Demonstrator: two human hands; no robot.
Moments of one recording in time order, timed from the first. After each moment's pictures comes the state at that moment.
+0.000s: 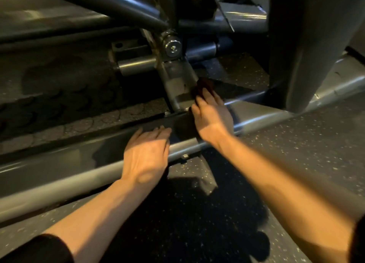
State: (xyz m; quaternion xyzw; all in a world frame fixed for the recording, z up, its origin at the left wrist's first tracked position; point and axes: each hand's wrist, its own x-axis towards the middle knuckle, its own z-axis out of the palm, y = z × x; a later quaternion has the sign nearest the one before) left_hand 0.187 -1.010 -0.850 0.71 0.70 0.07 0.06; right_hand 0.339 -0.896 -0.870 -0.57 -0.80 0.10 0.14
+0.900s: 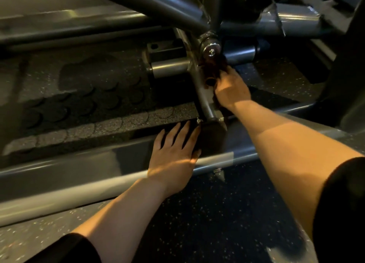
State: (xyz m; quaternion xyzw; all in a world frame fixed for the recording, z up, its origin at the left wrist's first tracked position) left_hand 0.158 -0.998 -0.873 0.71 0.69 -0.02 0.11; right_hand 0.278 -0.790 -0.874 -0.59 -0.75 0.22 0.19
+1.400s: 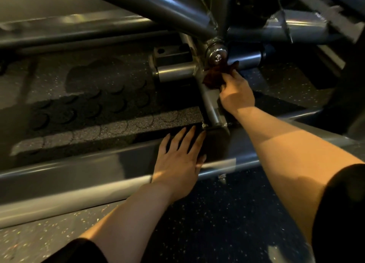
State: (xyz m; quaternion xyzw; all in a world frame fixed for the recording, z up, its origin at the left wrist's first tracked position) left_hand 0.157 -0.999 -0.871 0.72 0.69 -0.02 0.13; right_hand 0.280 -0.785 -0.882 -0.56 -0.78 0.18 0.20
